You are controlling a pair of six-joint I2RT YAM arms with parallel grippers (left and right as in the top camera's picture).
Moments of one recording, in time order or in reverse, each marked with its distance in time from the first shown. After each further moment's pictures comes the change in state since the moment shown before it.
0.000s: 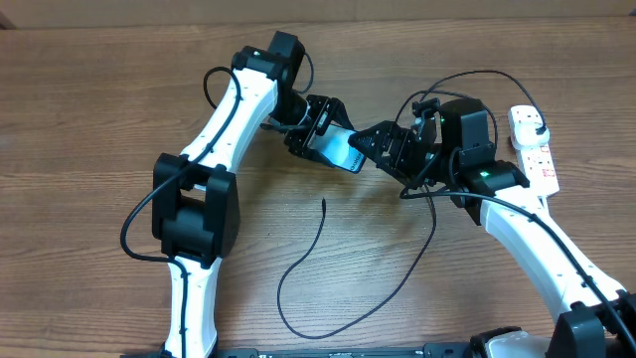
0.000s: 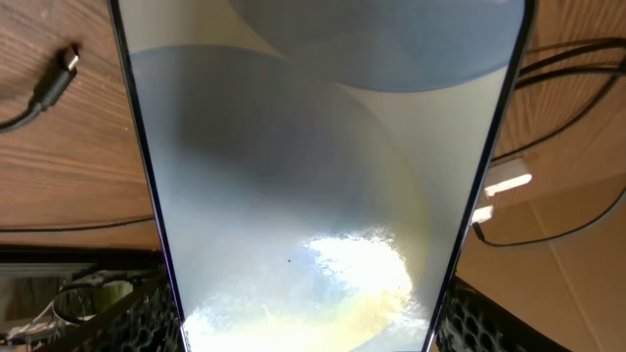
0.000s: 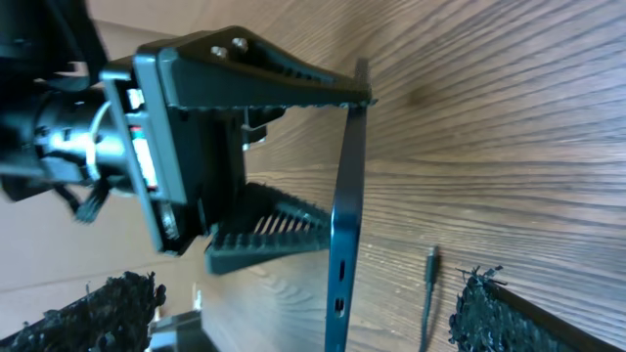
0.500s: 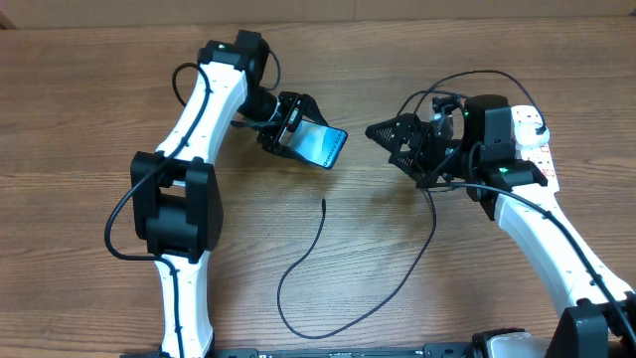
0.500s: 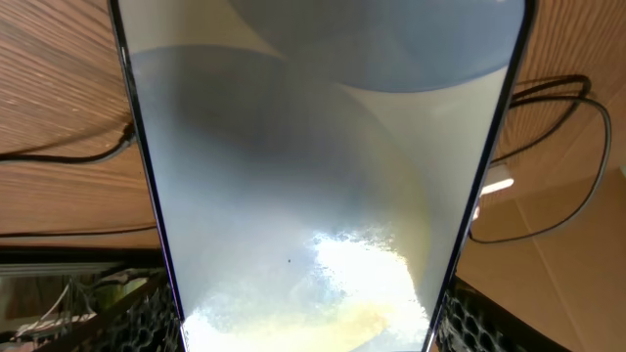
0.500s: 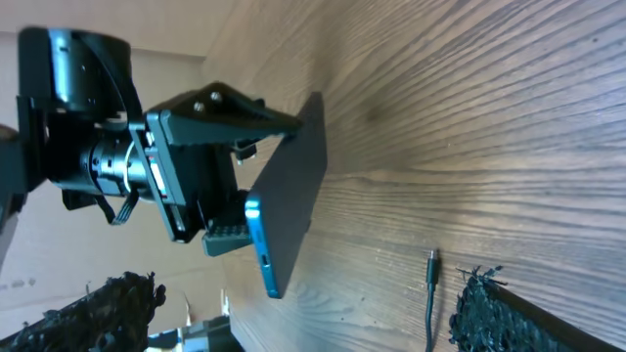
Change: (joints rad) left arm 0.106 0.000 0.000 -0.089 0.017 0.140; right arm -0.099 -0.002 0.000 0.001 -0.116 0.008
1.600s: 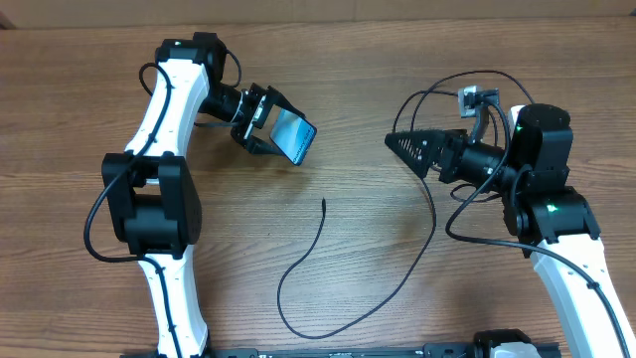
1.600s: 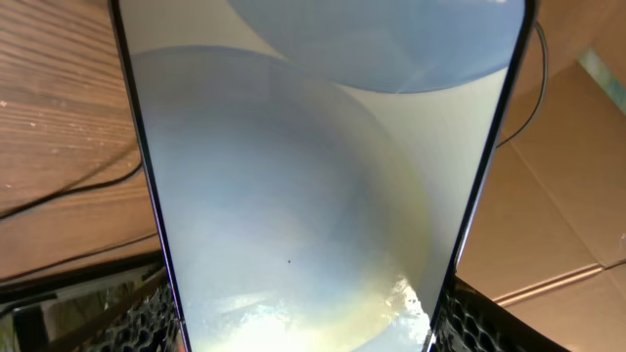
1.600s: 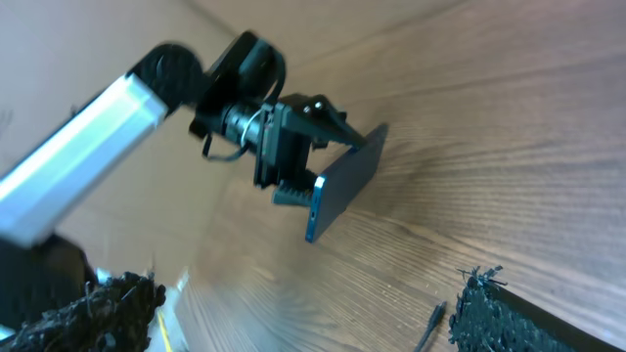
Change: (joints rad) left arm 0.149 0.000 0.000 -0.109 0.156 0.402; right arm -0.086 -0.299 0.000 -0.054 -0.092 -0.314
